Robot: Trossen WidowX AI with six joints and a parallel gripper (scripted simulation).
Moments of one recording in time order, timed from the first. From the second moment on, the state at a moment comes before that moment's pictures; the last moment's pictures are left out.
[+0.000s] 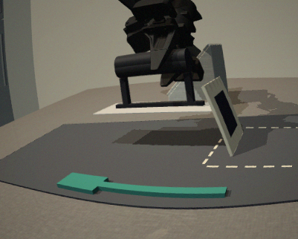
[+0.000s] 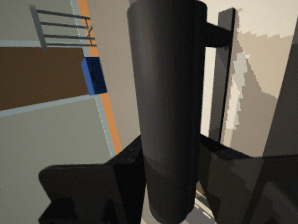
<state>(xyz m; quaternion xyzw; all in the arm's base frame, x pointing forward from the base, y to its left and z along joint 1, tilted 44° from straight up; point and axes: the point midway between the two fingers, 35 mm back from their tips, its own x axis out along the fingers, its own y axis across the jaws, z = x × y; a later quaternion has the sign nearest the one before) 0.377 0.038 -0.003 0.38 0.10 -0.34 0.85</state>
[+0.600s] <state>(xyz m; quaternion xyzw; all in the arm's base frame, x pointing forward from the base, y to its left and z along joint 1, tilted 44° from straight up) 0.379 0.057 -0.027 0.37 0.10 -0.34 0.86</state>
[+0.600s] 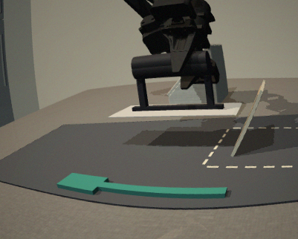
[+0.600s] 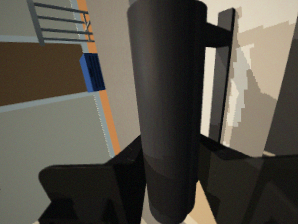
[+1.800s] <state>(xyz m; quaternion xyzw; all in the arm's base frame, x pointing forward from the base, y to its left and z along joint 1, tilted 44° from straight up) 0.377 0.037 0.039 0.38 0.09 -0.34 0.85</state>
